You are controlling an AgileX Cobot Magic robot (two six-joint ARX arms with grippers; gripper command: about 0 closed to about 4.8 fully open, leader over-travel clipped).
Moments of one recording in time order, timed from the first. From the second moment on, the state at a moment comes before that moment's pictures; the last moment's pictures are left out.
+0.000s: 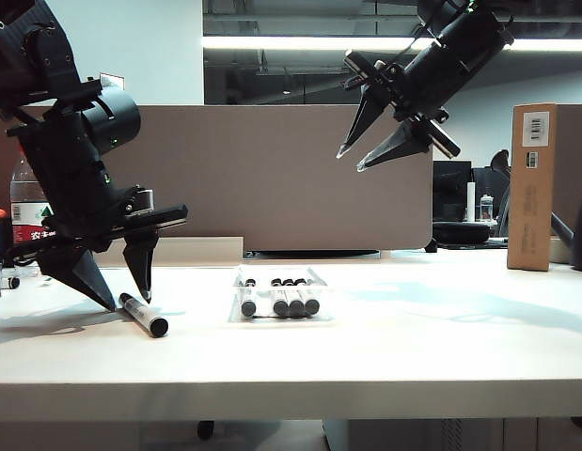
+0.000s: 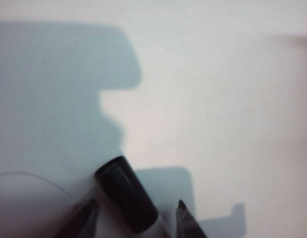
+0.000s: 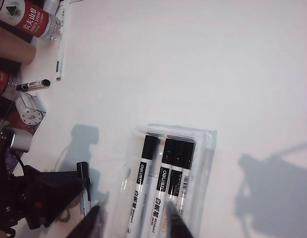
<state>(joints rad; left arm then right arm) -0.26 1.84 1.16 -0.41 0.08 -0.35 0.29 1.88 1.66 -0.48 -0.52 0.40</state>
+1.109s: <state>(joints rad) -0.26 1.87 1.28 -0.54 0.12 -0.28 0.28 1.88 1.66 -0.49 -0.52 0.39</state>
